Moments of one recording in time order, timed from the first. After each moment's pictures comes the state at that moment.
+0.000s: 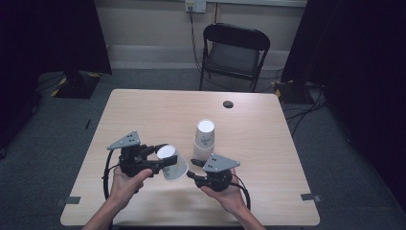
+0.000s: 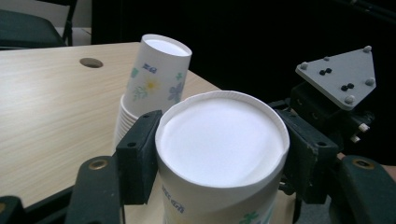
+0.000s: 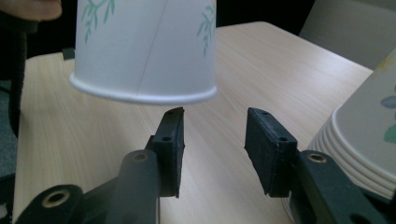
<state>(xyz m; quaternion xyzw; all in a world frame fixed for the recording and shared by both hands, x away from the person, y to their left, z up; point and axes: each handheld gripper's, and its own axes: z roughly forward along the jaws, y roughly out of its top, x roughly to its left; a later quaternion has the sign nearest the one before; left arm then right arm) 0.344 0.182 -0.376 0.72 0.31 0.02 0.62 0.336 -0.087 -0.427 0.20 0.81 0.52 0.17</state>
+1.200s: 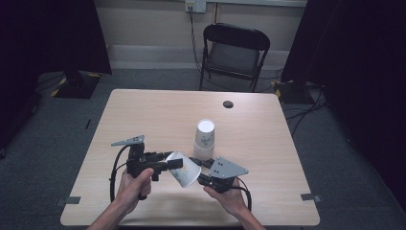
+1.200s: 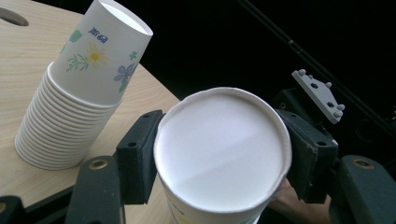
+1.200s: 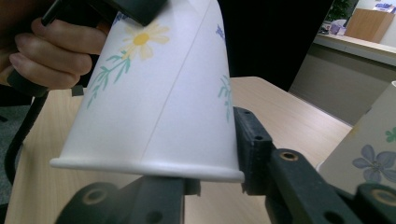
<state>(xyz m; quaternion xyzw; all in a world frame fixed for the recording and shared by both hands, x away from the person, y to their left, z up) 0.352 0.174 -0.397 0.67 0.33 -0.13 0.65 0.327 -0.093 -0.421 0.15 0.76 0.59 0.21</state>
